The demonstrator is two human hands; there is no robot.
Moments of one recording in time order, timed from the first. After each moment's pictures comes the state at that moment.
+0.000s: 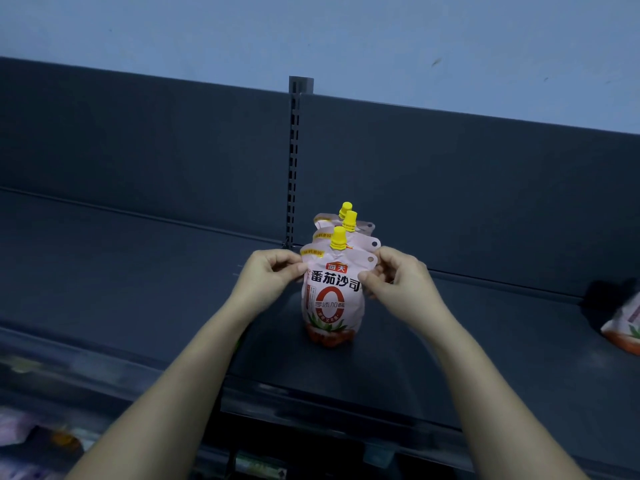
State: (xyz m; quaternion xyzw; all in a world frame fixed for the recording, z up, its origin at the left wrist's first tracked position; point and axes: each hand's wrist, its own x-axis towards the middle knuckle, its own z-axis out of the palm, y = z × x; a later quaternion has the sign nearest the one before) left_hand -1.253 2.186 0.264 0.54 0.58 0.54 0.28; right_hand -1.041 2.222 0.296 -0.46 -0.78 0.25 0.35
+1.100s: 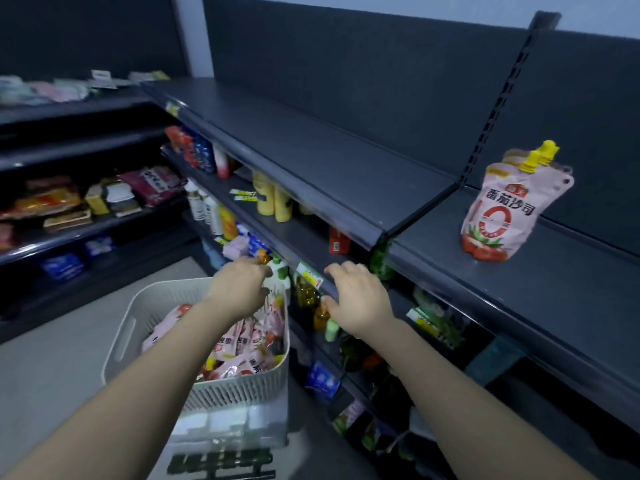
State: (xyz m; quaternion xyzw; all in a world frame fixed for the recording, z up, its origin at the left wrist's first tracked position) left_hand -1.318 1.840 0.165 0.43 0.90 0.05 0.01; right_hand -1.160 1.987 0.186 -0.18 -0.98 0.08 0.09
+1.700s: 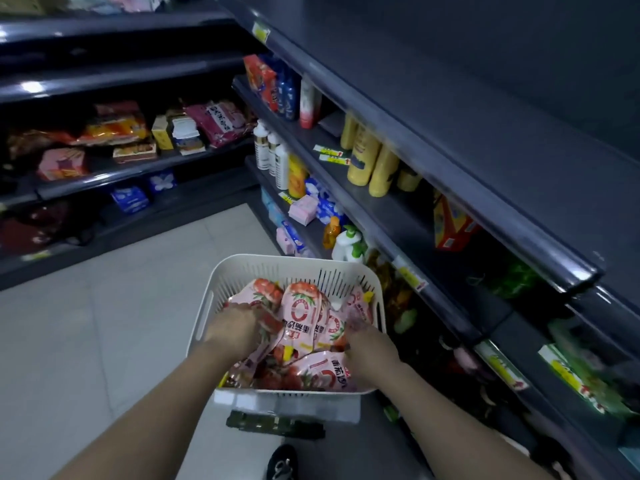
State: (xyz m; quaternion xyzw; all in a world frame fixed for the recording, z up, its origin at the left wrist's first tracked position) left_hand -1.436 1.699 0.016 0.29 0.94 -0.04 0.20; right_hand -1.301 1.903 0.023 -0.15 -0.96 0.09 -0.24
